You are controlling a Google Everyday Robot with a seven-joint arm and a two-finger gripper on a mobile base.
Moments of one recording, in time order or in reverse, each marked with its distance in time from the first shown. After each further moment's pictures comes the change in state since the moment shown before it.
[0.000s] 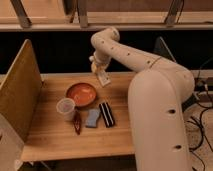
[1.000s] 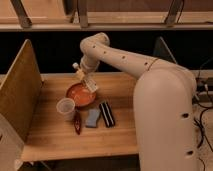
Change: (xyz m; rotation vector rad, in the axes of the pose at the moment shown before) arm 0.009 0.066 0.005 -0.112 -0.010 -0.126
